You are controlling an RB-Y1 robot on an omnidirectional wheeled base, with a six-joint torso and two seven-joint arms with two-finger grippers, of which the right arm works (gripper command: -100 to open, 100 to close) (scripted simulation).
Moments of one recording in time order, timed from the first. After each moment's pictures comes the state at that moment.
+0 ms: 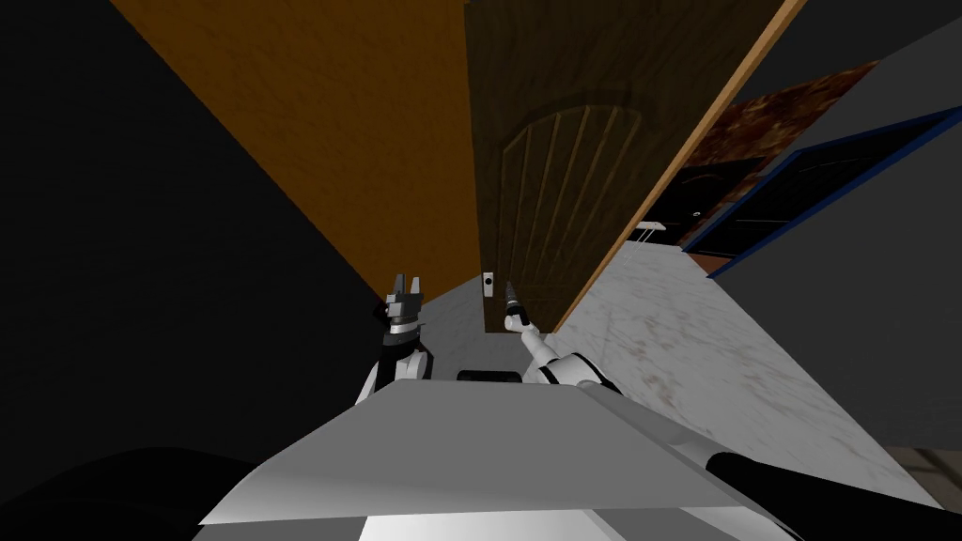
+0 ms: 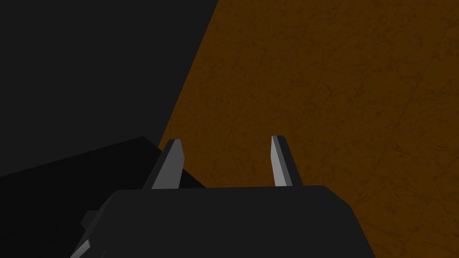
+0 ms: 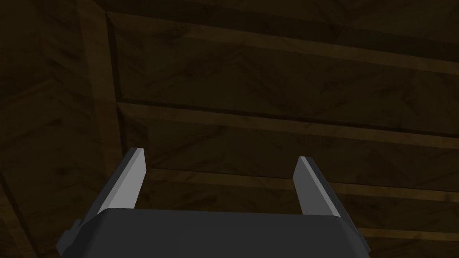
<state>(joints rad) -0.49 -0.02 0.15 -0.65 -0.57 -0.53 0.45</state>
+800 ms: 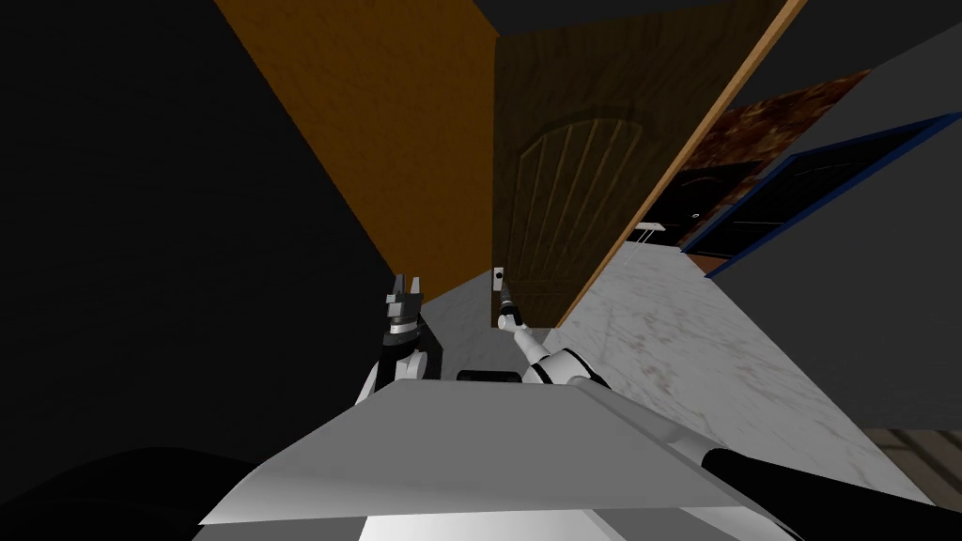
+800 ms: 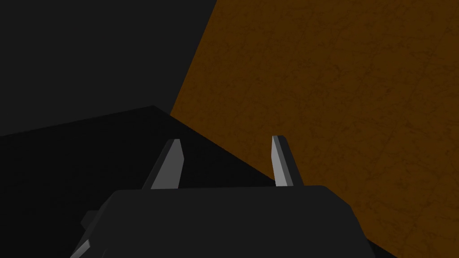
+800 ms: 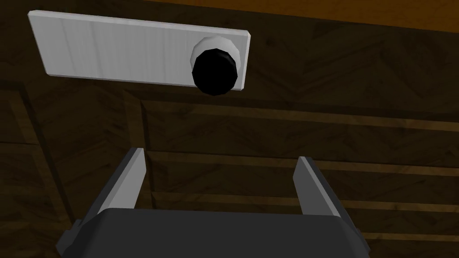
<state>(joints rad) -0.53 0.05 0.16 -0.58 -0.65 -0.56 0.49</state>
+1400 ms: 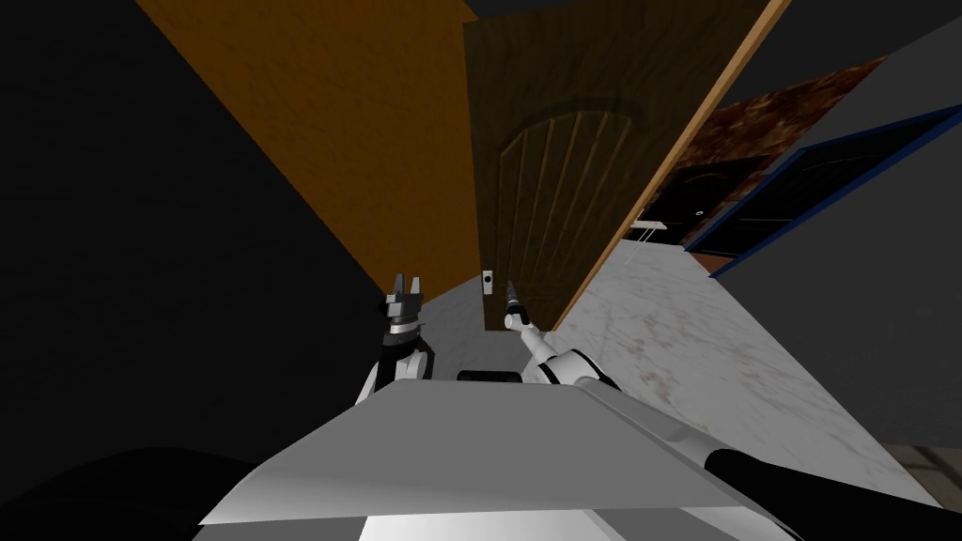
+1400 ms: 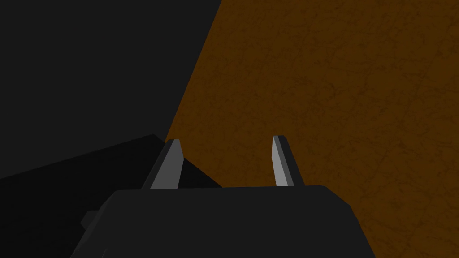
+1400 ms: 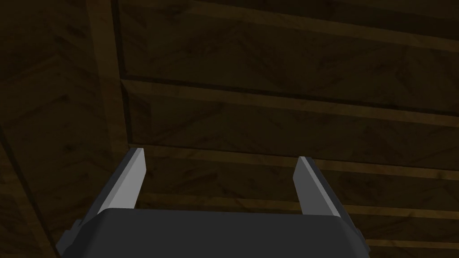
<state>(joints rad) -0.51 -0.02 0.16 -0.61 -0.65 -0.56 0.49</state>
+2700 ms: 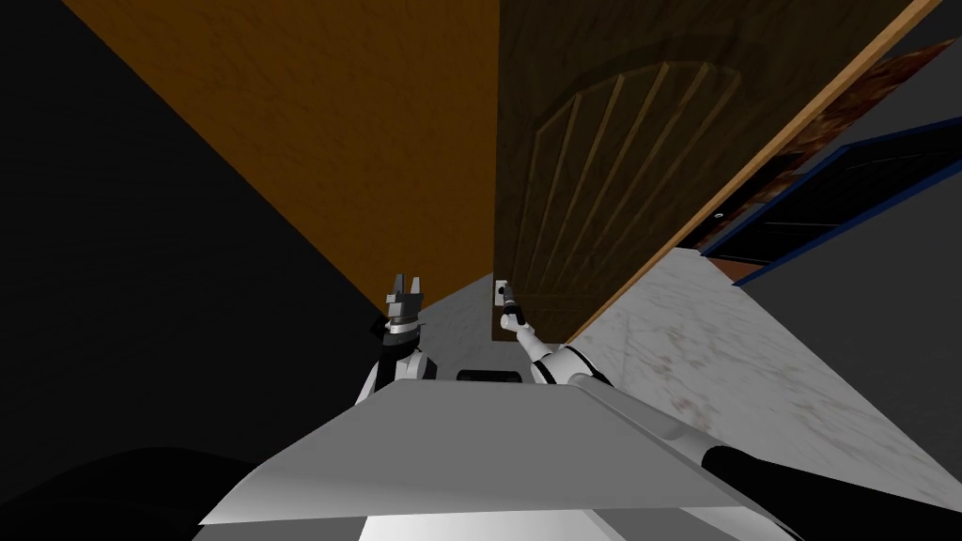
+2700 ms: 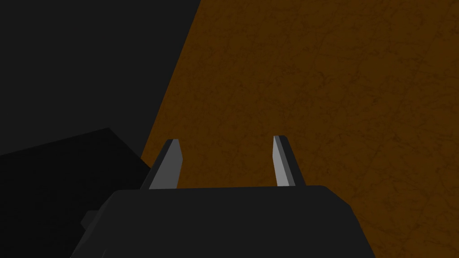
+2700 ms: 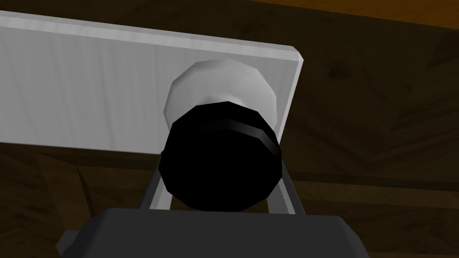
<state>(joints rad) -0.55 0.02 0.15 -0.55 -0.65 -0.59 0.49</state>
